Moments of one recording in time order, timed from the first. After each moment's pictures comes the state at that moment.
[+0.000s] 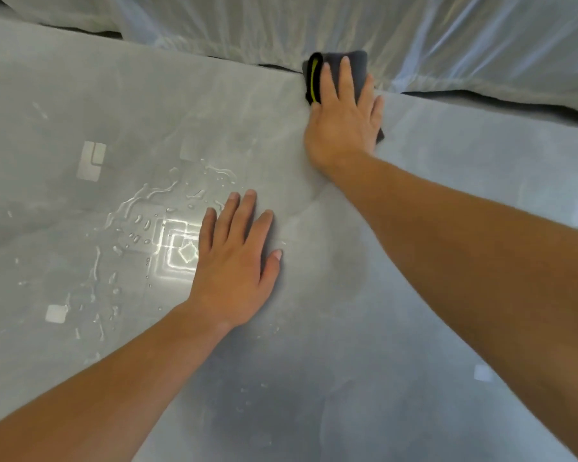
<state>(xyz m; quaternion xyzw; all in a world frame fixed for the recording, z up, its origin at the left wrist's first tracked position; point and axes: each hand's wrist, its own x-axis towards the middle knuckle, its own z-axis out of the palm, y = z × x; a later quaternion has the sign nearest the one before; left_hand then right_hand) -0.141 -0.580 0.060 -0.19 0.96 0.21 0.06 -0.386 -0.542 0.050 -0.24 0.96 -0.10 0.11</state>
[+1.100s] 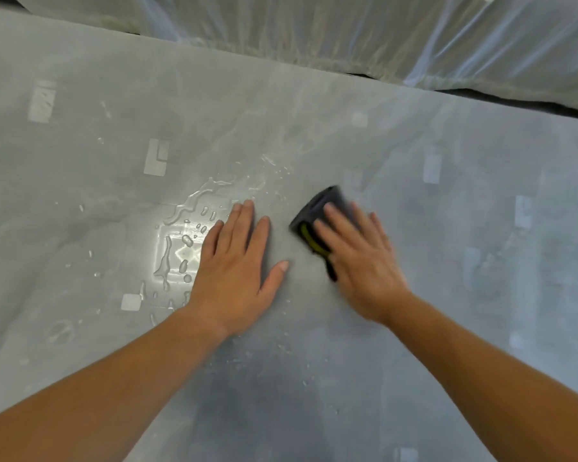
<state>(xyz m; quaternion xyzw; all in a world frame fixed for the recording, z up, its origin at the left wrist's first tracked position) -0.069 -0.646 0.072 -0.16 0.96 0.21 0.12 -0.202 -0.448 0.060 -0.43 0.89 -0.10 0.14</state>
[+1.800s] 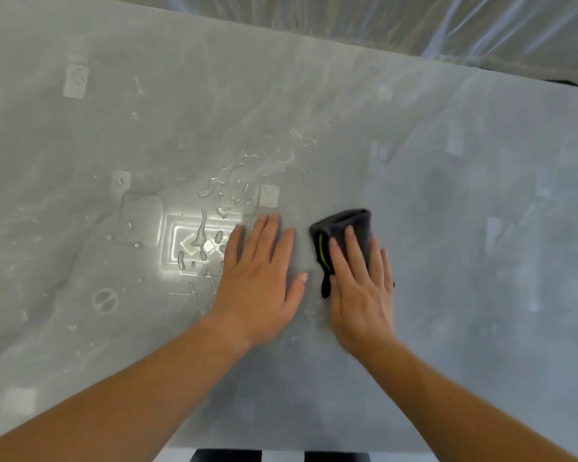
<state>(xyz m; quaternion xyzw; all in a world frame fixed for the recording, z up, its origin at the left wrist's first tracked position) -0.017 -0.638 0.090 -0.12 0.96 0.22 0.13 -0.077 -0.457 0.054 -0.28 0.95 -0.10 0.11</state>
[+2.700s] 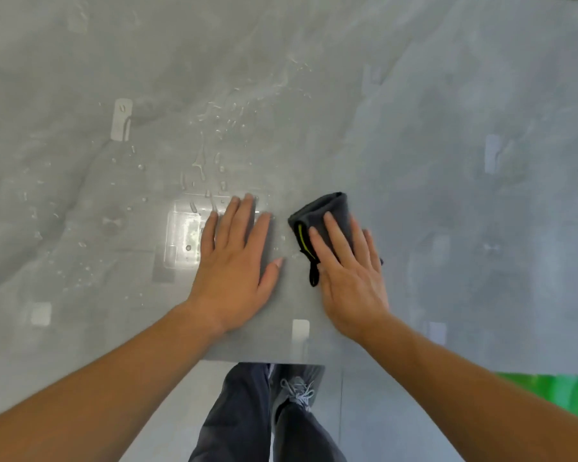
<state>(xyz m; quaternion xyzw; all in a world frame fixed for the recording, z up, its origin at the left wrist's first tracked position) 0.091 -0.609 0.088 -0.13 0.96 0.20 0.12 0.012 -0.410 0.052 -0.35 0.92 -0.10 0.14</state>
